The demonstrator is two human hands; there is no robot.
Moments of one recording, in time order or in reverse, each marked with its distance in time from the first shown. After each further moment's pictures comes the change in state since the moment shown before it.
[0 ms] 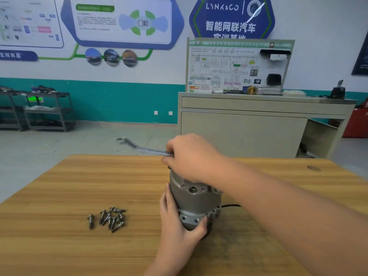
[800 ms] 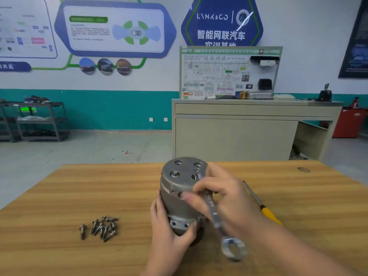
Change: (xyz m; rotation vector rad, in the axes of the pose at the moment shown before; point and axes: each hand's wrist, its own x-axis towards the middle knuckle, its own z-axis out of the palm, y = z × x) left_hand 0.001 0.005 0.001 0.013 0.066 0.066; right_hand -0.099 0.048 0.030 0.703 0.476 -0.190
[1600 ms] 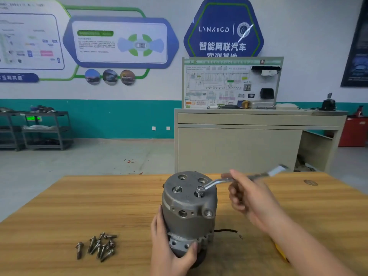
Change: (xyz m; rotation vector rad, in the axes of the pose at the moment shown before) left_hand 0.007 -0.004 0.004 -0.077 0.046 0.026; right_hand 0.018 0.066 -0.027 0.775 0.225 0.869
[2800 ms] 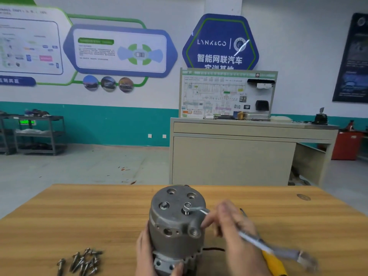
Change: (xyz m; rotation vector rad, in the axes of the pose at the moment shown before) left_hand 0.008 0.021 -0.002 -0.076 0.040 -0.059; right_hand -0.035 0.025 0.029 -0.217 -0.029 -0.431
